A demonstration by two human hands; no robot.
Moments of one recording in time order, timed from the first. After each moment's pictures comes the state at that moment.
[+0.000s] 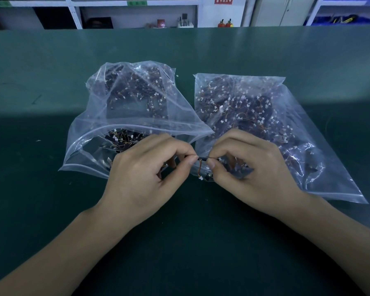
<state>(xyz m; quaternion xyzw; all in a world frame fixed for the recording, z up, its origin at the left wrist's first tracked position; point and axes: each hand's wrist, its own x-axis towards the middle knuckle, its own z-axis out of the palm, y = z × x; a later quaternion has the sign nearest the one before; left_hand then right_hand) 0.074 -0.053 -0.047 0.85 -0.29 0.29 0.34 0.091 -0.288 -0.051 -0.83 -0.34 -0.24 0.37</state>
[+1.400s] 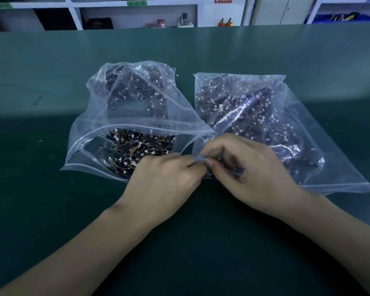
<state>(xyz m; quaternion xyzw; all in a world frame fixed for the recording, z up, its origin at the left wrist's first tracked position) 0.076 -0.074 -0.056 0.89 -0.34 0.32 0.05 0.089 -0.288 -0.052 -0.86 -0.33 -0.20 0.33</state>
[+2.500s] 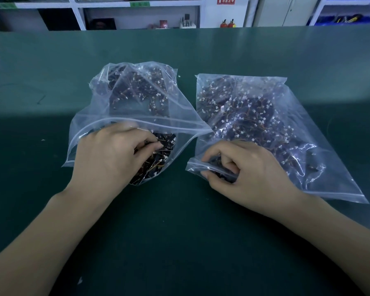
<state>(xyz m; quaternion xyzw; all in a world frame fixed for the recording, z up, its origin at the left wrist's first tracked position) 0.100 -0.006 -0.041 0.91 -0.18 0.34 0.12 0.086 -0.286 -0.049 -0.89 -0.31 -0.20 0.27</state>
